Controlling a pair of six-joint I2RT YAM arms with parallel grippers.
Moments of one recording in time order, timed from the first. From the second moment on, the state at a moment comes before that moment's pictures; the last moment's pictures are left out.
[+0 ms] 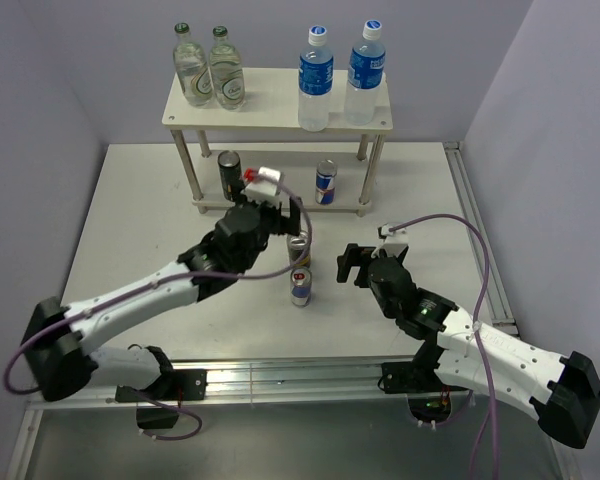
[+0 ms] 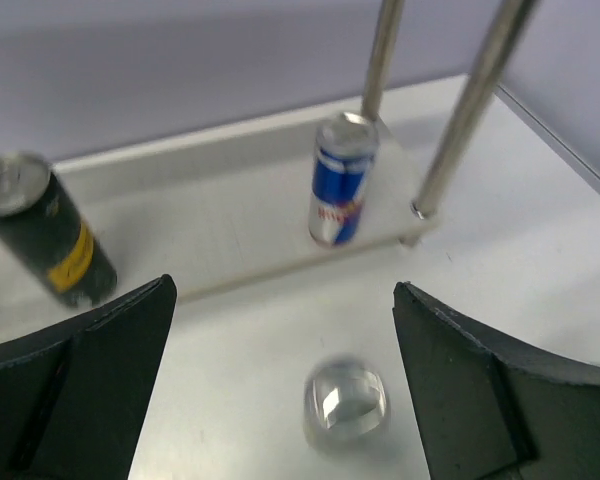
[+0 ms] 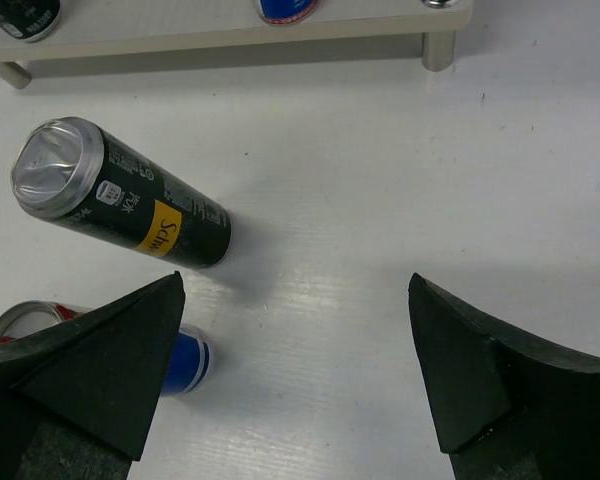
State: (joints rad) left arm -0.90 1.33 1.02 0.23 -0.52 -0.10; right arm 0.84 0.77 0.45 -0.11 0.59 0.54
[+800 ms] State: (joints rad) left arm -1.35 1.05 0.47 0.02 -0.61 -0.50; right arm 0.84 0.76 0.45 -0.12 0.58 0.54
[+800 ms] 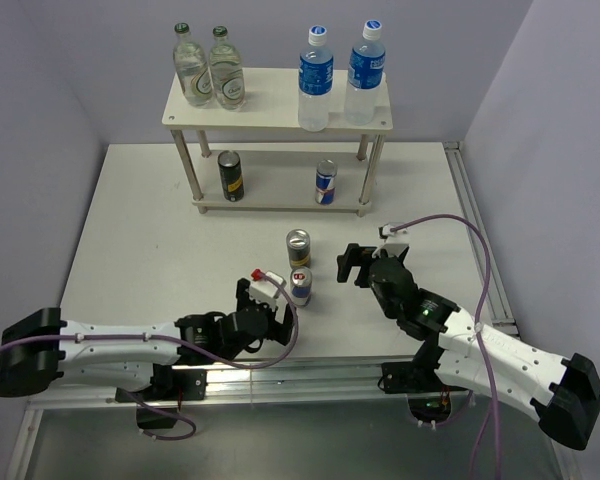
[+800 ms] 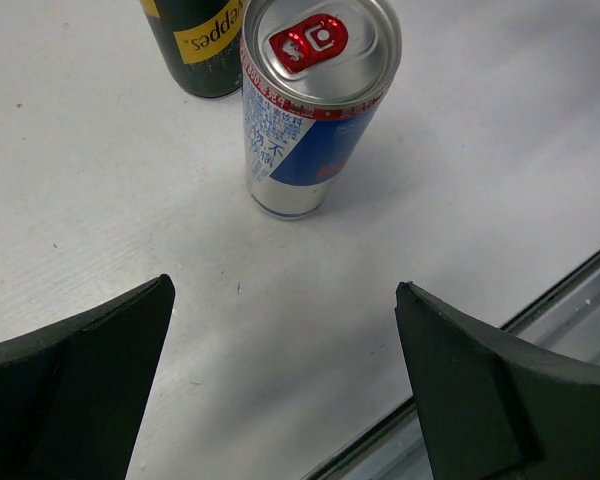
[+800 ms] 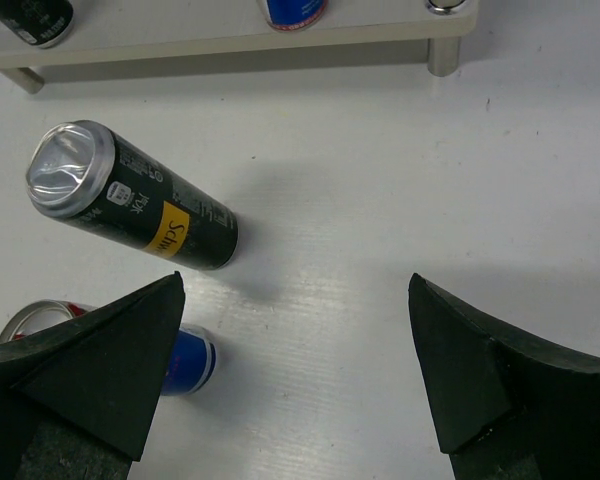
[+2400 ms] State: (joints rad) left arm -1.31 1.41 0.74 0.18 -0.81 -0.38; right arm 0.84 0.76 0.45 -0.11 0.59 0.54
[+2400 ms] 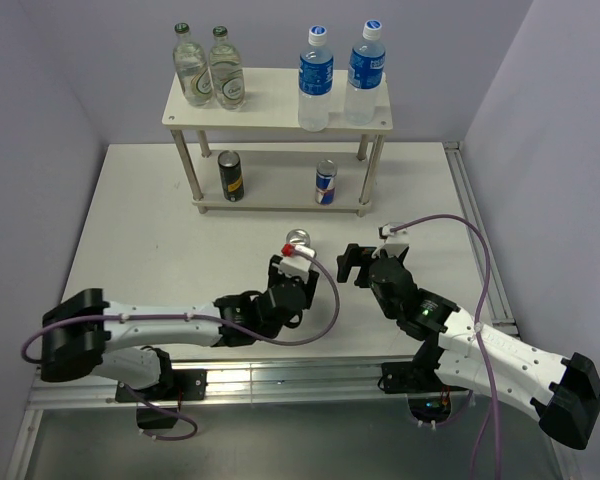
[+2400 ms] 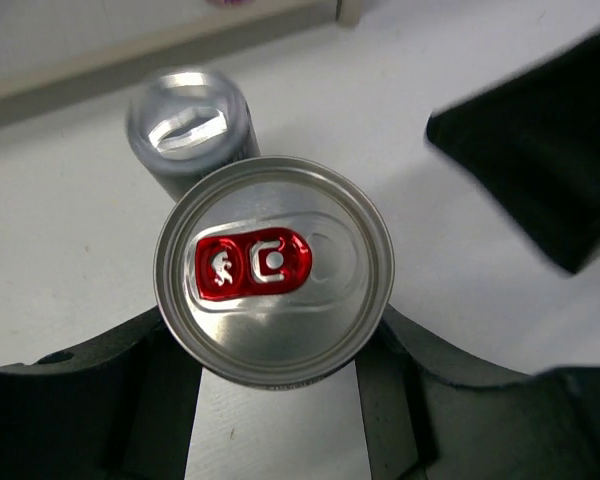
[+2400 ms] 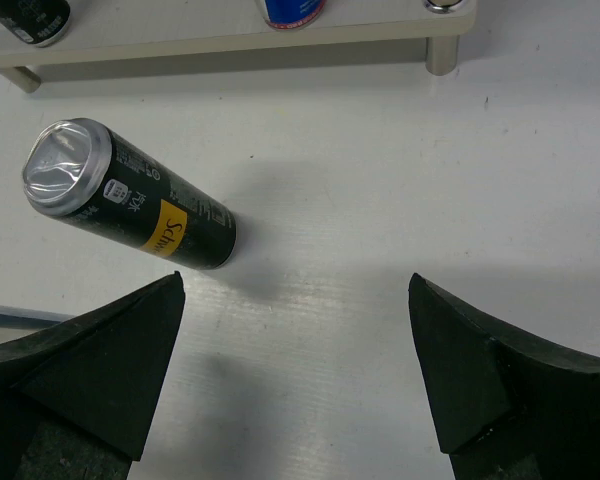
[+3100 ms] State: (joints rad) left arm -0.83 1.45 1.13 0.06 -0.57 -0.15; right arm 0.84 0.73 0.43 -0.11 0.59 0.54
